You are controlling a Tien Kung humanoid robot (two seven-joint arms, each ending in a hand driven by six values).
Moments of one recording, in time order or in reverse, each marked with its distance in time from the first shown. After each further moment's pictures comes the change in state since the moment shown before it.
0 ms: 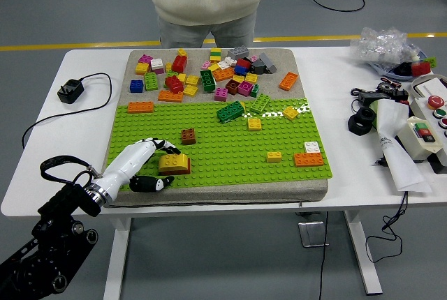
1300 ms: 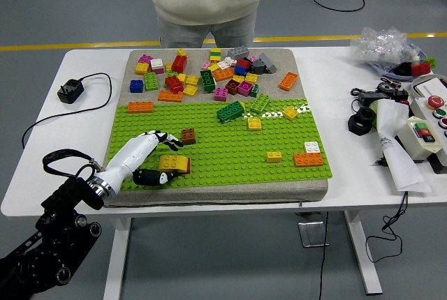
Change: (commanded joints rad) left arm -0.039 -0.010 0.005 0.023 -0.015 0.010 -0.010; right arm 0.003 0.001 -0.001 0.000 0.003 0.002 0.001
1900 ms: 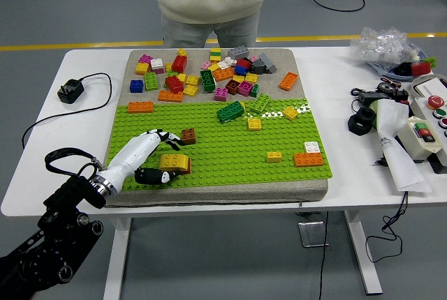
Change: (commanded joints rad) left arm -0.008 -0.006 0.006 0.010 -0.006 -0.001 -0.001; right arm -0.002 0.001 -0.001 0.000 -0.002 0.001 0.000
